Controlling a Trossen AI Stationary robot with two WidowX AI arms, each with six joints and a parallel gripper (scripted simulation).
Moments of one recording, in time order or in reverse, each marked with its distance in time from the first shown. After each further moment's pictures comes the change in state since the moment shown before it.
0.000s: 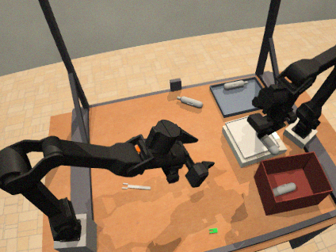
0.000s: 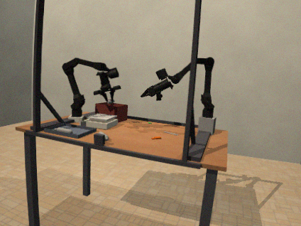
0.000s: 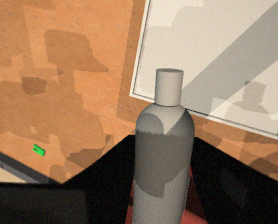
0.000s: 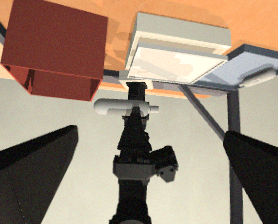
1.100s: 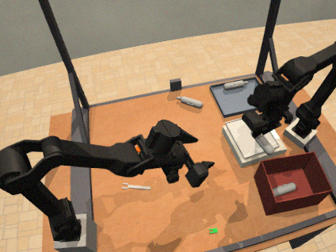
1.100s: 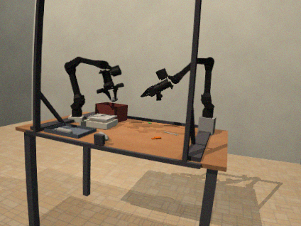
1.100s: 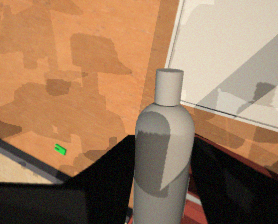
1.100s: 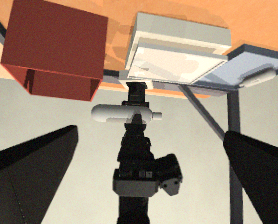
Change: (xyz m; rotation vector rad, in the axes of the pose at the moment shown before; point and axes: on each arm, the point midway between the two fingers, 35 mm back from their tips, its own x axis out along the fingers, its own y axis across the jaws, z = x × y) left arm -0.008 0.027 0.003 0.010 -0.002 0.033; right arm 0.000 0.000 0.000 0.000 0.000 0.000
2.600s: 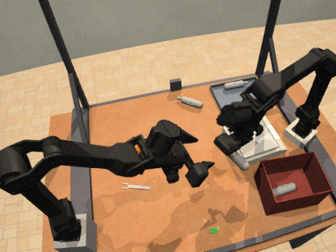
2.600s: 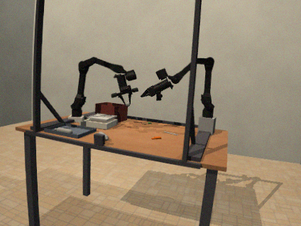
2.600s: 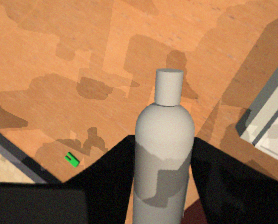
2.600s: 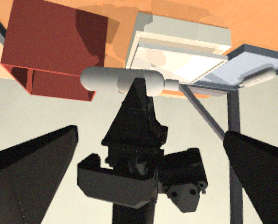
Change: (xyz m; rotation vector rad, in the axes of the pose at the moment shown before) left arm 0.056 0.091 0.002 -0.246 -0.022 -0.019; right arm 0.000 0.000 0.000 0.000 0.000 0.000
